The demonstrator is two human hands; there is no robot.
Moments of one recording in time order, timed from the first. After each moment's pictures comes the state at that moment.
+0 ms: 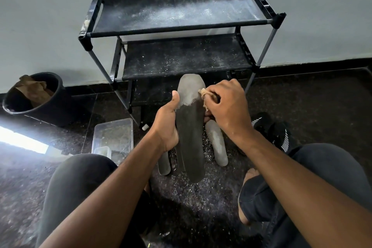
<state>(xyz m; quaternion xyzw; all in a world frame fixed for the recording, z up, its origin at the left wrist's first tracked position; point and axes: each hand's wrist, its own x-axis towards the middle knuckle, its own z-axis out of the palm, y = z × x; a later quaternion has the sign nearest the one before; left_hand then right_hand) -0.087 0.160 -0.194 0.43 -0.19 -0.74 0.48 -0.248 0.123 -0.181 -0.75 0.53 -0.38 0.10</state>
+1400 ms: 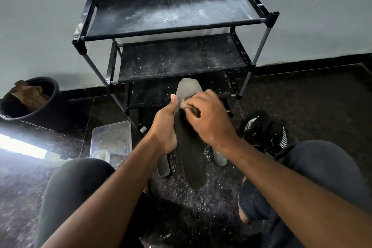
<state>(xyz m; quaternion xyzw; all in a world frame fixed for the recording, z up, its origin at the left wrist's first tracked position) -0.089 0.158 -0.198 0.43 -0.18 -0.75 0.47 -0.224 0.147 -0.185 -0.79 0.45 -0.37 0.16</state>
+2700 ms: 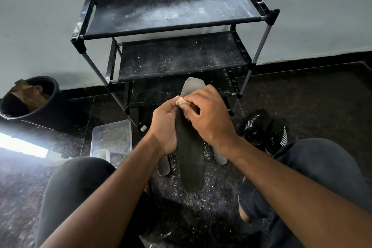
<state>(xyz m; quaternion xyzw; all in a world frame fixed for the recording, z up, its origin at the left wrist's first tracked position) -0.086 0.163 -0.193 0.42 -0.17 -0.76 0.46 -0.221 0.145 -0.185 -0.78 0.44 -0.42 0.14</state>
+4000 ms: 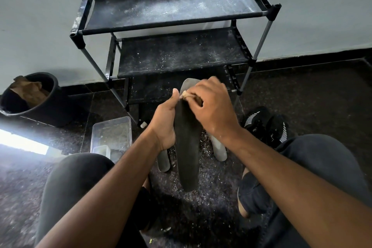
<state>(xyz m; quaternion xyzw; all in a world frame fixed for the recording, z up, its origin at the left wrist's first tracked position) -0.092 0.164 -0.187 0.42 -0.19 -0.77 0.44 -0.228 0.138 -0.181 -0.79 0.46 -0.39 0.08</state>
